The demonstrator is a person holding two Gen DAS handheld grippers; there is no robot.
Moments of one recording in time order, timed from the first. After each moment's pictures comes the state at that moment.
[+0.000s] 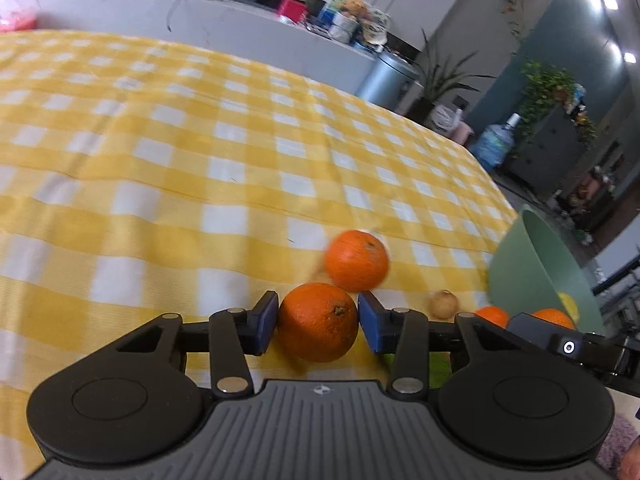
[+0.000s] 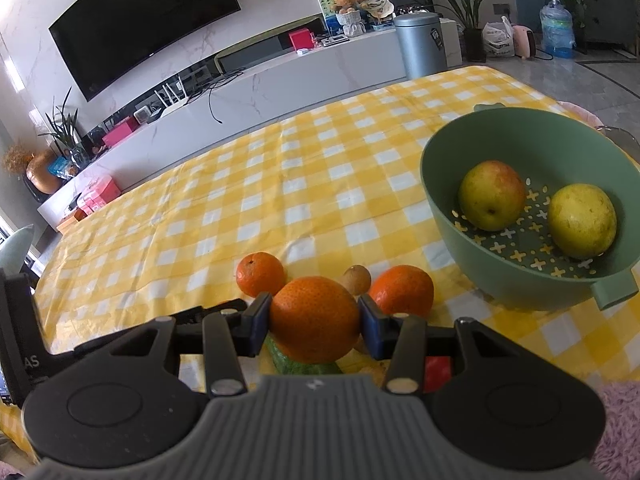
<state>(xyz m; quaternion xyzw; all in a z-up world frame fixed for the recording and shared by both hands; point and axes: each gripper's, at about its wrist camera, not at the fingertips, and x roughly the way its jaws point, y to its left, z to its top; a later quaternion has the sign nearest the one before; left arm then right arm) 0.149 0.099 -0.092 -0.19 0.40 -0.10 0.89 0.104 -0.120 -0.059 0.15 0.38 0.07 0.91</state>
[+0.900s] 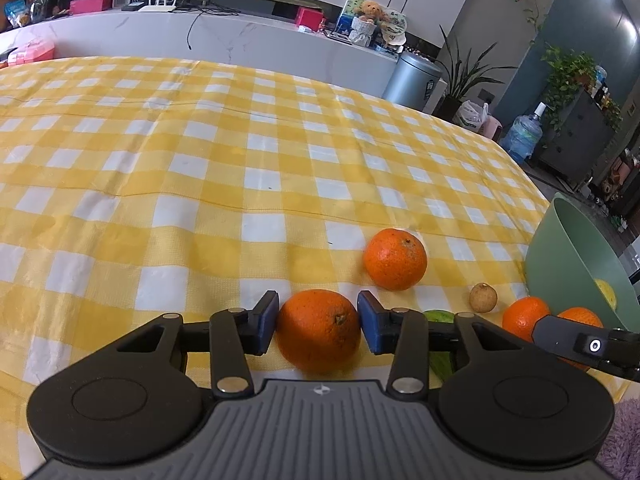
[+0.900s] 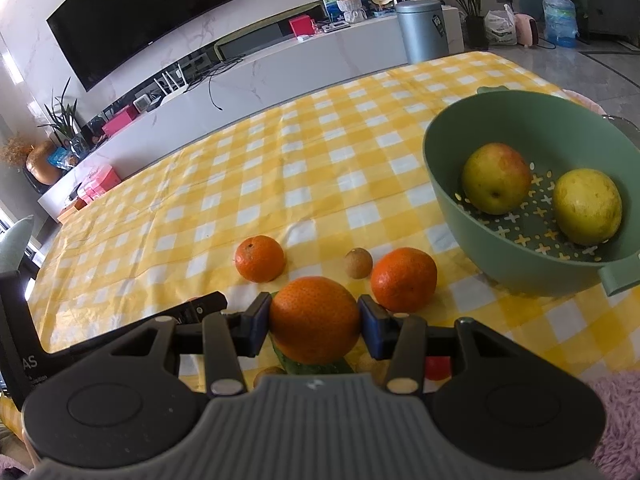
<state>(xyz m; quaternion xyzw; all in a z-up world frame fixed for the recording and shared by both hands) 0.146 0.098 -0.091 -0.14 0.40 -0.06 0.90 0.105 -0.120 -0.065 0.15 0.40 0.08 0.90</state>
